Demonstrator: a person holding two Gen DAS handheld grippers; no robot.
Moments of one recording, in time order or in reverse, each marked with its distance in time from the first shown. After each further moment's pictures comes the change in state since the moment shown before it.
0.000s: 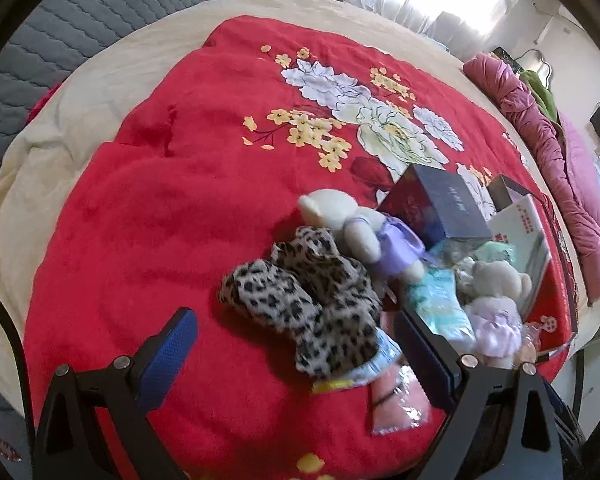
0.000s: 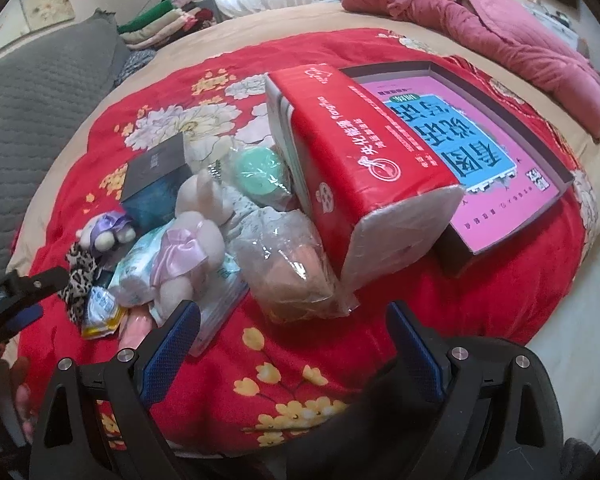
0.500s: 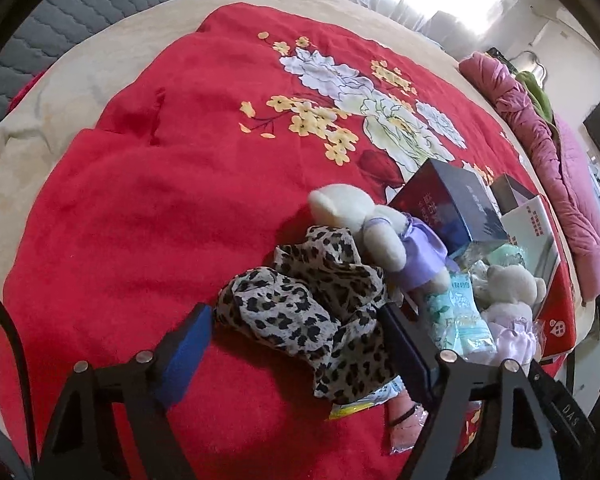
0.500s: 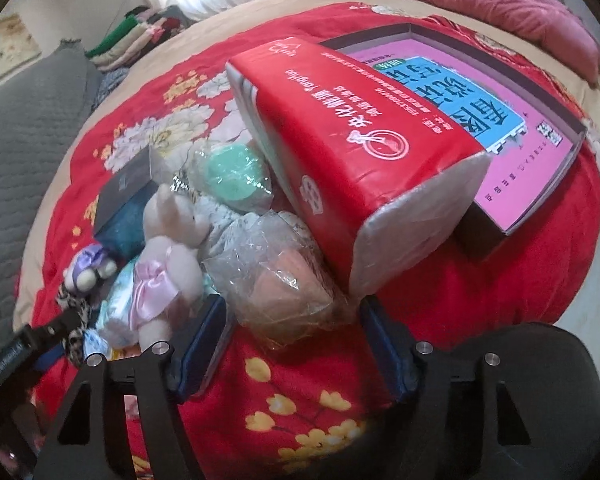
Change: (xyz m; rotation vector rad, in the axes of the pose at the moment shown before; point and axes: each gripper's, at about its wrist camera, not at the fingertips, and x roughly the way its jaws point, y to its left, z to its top) left arm 0.026 0.010 0.004 0.007 0.014 -0.051; right arm 0.029 -0.010 0.008 0.154 0.019 0.040
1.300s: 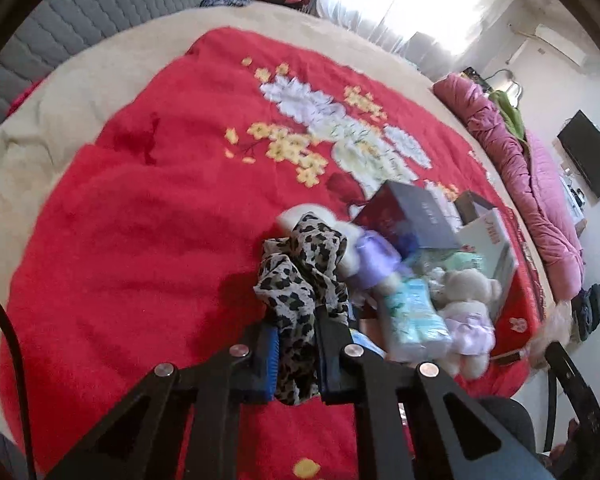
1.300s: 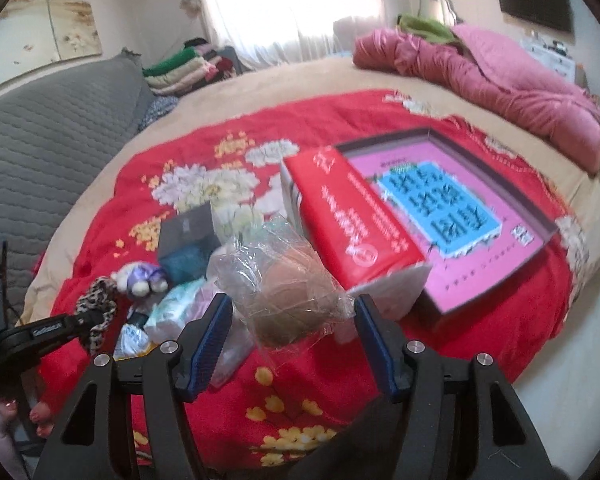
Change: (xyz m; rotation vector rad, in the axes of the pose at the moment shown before) left arm -0.039 0.000 -0.011 -0.002 -0.082 -0.112; right arm -0.088 0.010 0.000 -0.210 -0.248 0.029
